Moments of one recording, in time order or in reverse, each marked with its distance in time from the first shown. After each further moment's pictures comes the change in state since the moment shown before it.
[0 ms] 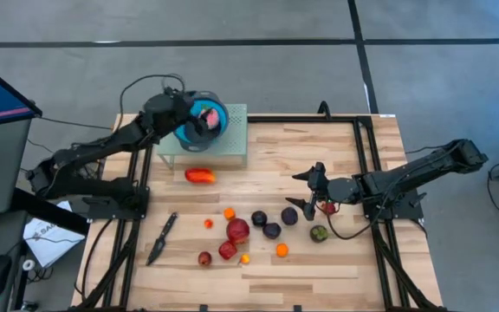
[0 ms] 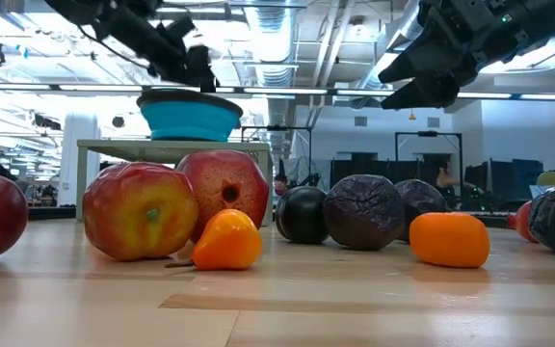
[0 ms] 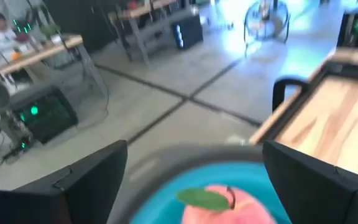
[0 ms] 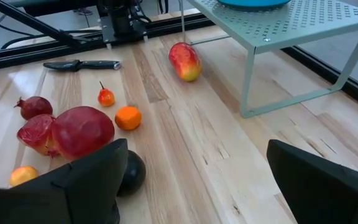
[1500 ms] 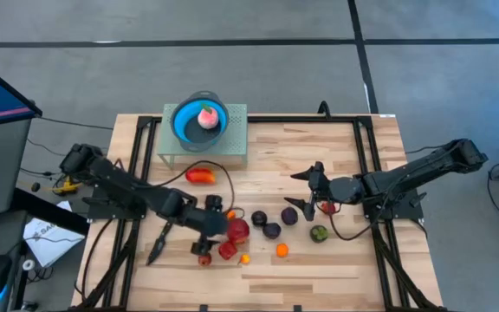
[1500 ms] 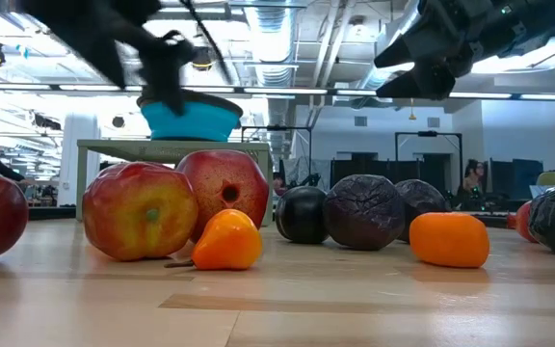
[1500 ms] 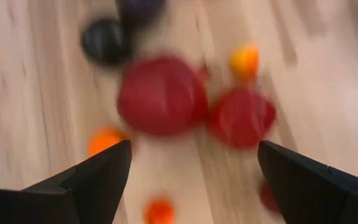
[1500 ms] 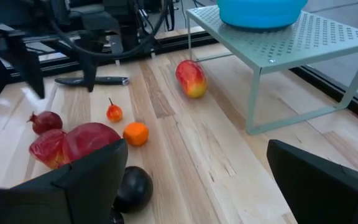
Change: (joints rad) left arm -1.013 0.415 0.252 -0.714 0.126 -0.351; right arm 0.008 0.000 0.000 0.072 0.003 -0.034
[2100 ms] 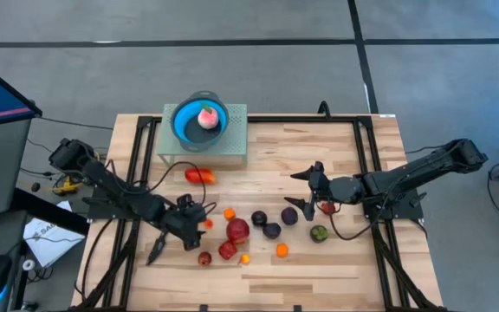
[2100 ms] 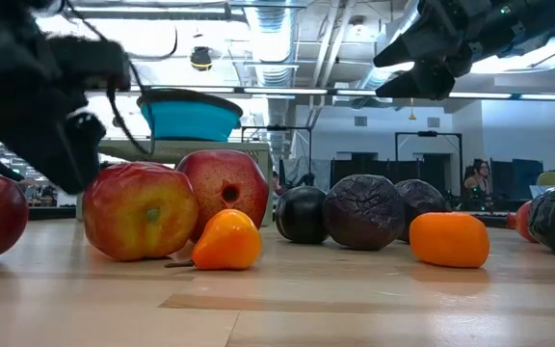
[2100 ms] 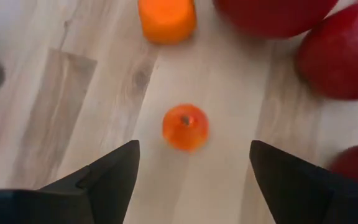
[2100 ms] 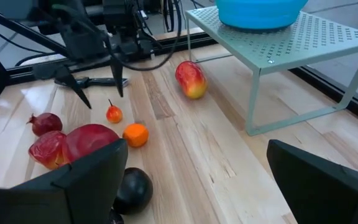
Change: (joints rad) left arm -0.106 -0.147 -0.468 0.298 -0.218 -0.532; right arm -0.001 0.000 0.000 0.003 0.000 0.001
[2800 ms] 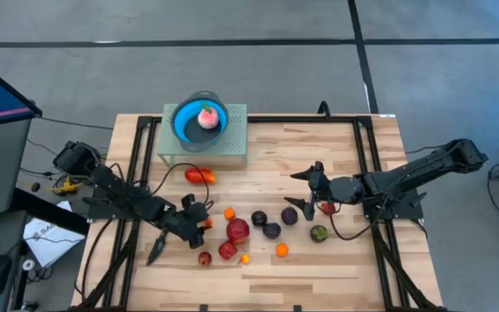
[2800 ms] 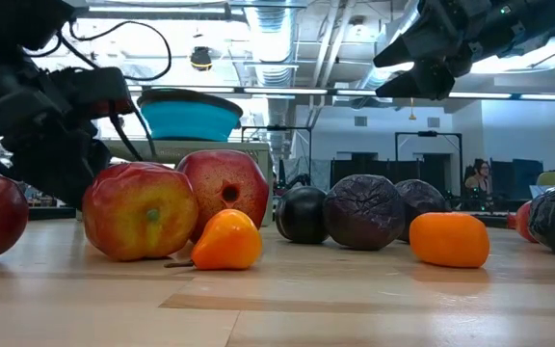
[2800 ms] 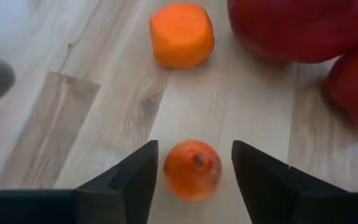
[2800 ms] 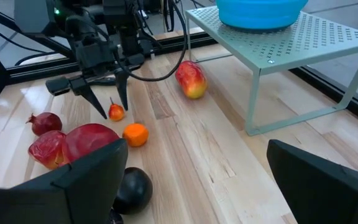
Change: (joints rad) left arm 0.005 0.076 -0.144 0.359 -0.098 0.048; right arm -0.001 0.000 0.000 0.000 0.000 -0.003
